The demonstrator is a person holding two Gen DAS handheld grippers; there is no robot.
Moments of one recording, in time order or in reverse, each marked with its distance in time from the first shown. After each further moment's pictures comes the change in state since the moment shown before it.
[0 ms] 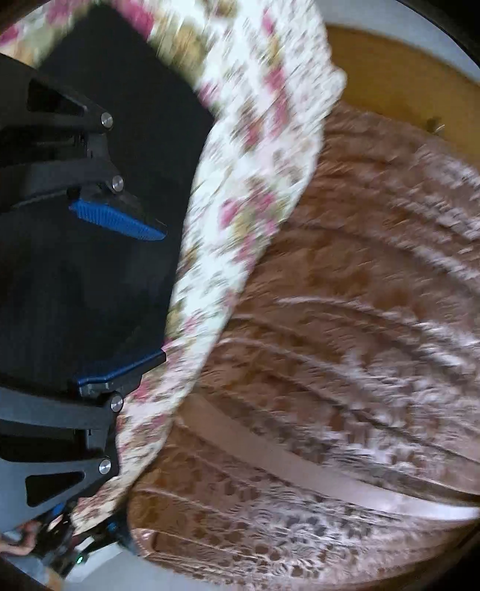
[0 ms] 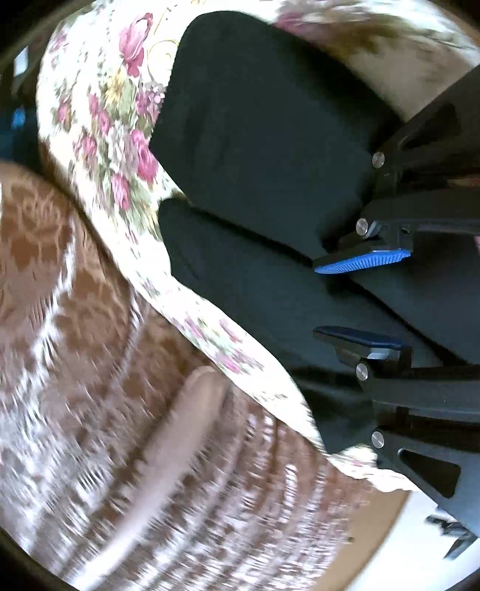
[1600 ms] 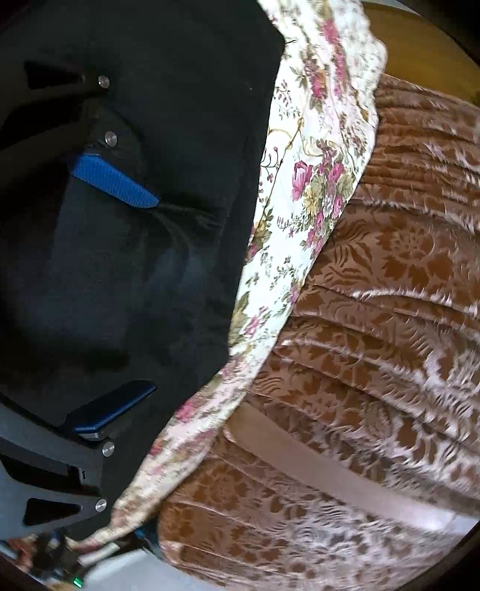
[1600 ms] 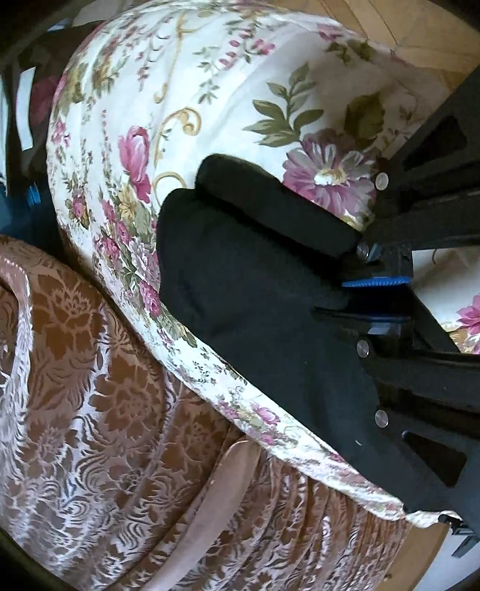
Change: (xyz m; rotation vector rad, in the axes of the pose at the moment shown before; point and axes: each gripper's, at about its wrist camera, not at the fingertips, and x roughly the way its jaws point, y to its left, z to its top) left arm 0.077 -0.011 -0.041 0.051 0.142 0.003; right arm -0.040 -0.054 -0.011 0.056 -0.107 -0.229
